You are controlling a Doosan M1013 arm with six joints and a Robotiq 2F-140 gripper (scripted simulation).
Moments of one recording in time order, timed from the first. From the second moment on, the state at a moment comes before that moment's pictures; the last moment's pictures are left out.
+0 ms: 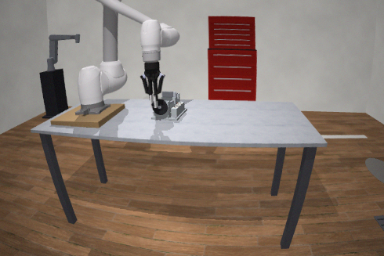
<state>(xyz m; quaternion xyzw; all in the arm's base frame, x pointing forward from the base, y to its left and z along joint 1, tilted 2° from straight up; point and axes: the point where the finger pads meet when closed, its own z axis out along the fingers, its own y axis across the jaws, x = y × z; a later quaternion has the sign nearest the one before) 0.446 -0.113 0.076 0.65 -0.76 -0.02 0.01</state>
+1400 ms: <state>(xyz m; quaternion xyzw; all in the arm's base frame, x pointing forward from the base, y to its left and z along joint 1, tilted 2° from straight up) 0.460 -0.115 0.080 0.65 -0.76 -0.02 0.01</state>
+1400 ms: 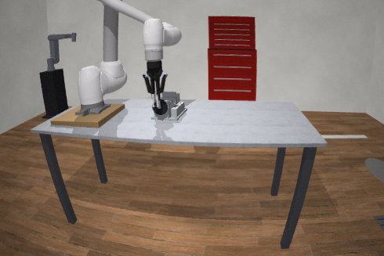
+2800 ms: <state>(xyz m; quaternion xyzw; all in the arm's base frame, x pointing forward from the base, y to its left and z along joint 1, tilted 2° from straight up) 0.487 -0.119 0.065 0.65 -0.76 -0.01 0.00</state>
